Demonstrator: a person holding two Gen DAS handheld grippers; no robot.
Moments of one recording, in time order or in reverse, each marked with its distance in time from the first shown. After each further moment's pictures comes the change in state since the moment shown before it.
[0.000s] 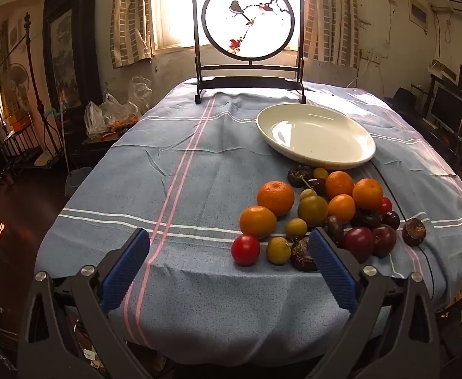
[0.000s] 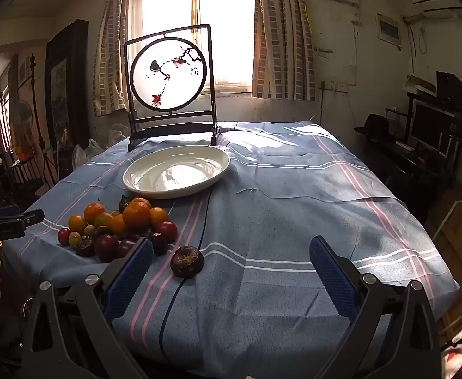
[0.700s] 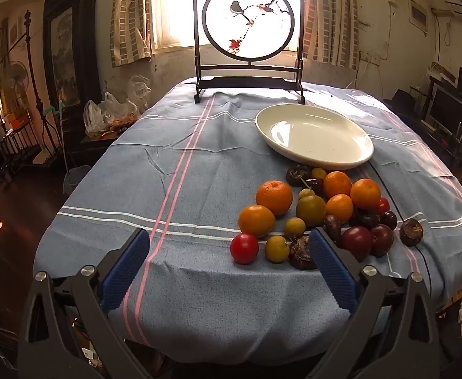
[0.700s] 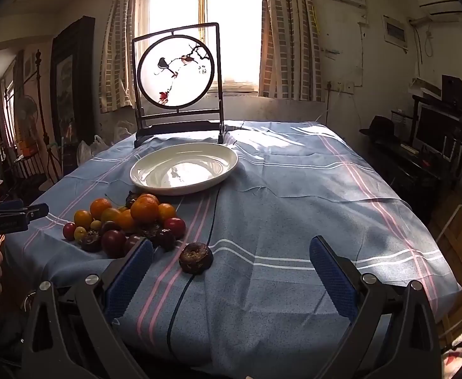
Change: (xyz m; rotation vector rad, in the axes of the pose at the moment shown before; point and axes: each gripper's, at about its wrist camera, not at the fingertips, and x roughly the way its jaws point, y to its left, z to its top) left arm -0.001 0.000 -0.001 0.004 -0.014 -0.001; right arm 0.000 0.008 -0.003 -0.019 0.011 0.015
